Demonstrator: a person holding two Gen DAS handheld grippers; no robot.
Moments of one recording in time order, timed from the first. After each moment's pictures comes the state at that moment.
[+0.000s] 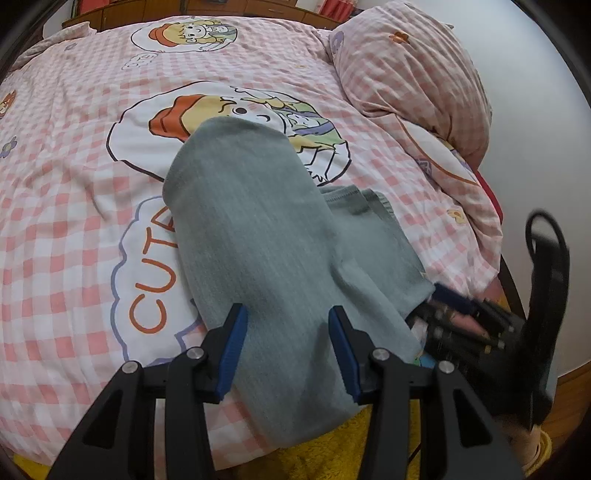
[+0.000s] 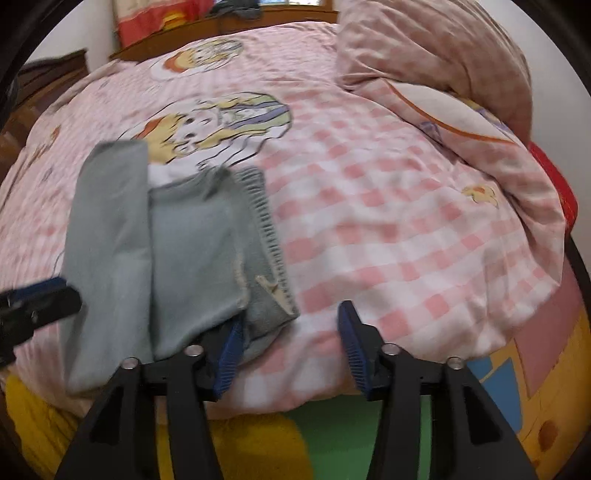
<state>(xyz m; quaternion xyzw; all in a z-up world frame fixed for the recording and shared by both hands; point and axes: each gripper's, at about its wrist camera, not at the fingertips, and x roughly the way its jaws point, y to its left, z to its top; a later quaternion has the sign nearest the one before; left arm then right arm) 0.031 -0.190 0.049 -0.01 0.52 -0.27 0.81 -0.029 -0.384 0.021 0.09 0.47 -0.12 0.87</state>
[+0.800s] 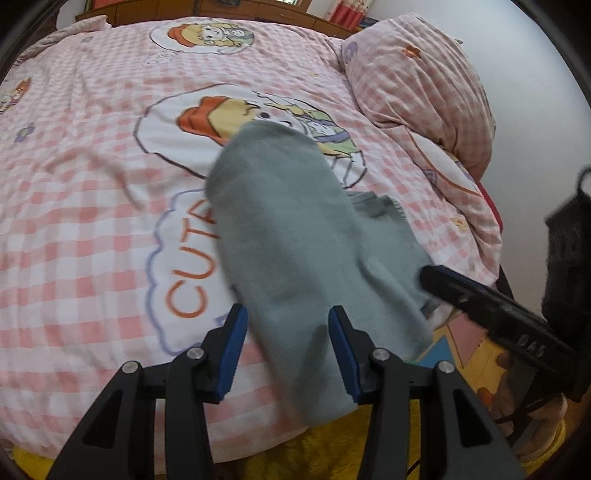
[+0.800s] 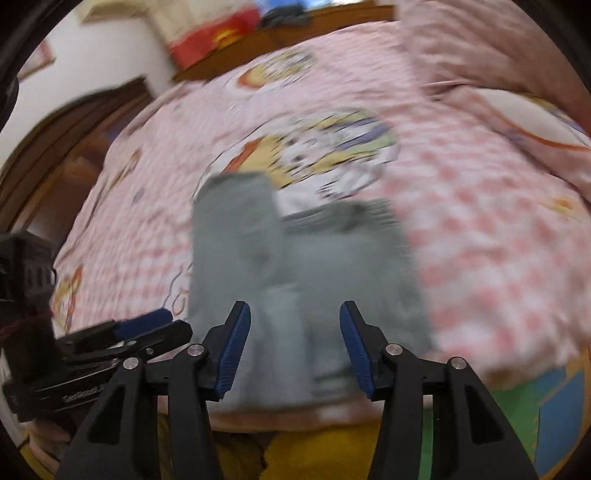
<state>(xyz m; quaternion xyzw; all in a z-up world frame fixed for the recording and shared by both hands) 0.028 -0.153 0.053 -0.03 0.51 -0.25 0.82 -0.008 -0.339 0.049 0.17 0.45 0.05 0.88</state>
